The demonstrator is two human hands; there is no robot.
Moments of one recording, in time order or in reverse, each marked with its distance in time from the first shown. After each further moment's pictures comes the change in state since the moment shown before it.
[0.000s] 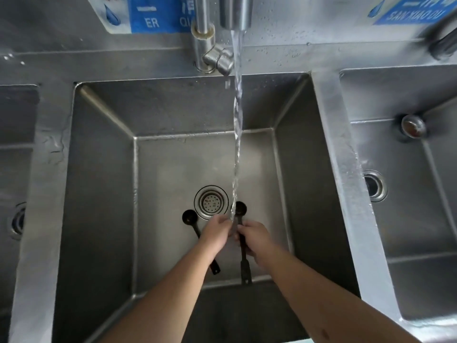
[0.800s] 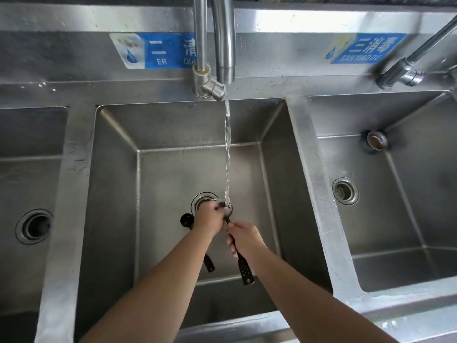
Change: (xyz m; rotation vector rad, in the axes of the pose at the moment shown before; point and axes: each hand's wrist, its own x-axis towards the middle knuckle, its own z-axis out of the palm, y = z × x) left_hand -0.045 0.064 -0.012 0.139 0.121 0.167; right_hand -0.099 -0.032 0.005 0.039 -0.003 -0.098
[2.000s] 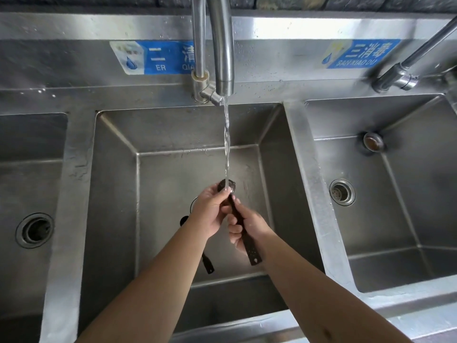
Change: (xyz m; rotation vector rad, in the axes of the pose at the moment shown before) left_hand -0.007 0.039 -0.016 -0.940 -0.311 0.015; right_hand -0.003 -0.042 -0.015 0.688 -0.404 0.139
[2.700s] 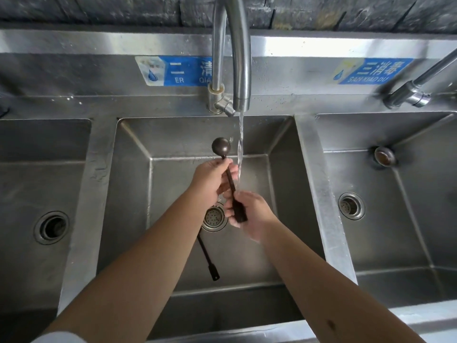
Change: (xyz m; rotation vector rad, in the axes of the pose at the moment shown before) left_hand 0.011 0.085 0.034 0.212 0.153 0.105; right_hand 0.010 -0.033 0.040 -0.281 0.018 -0.212
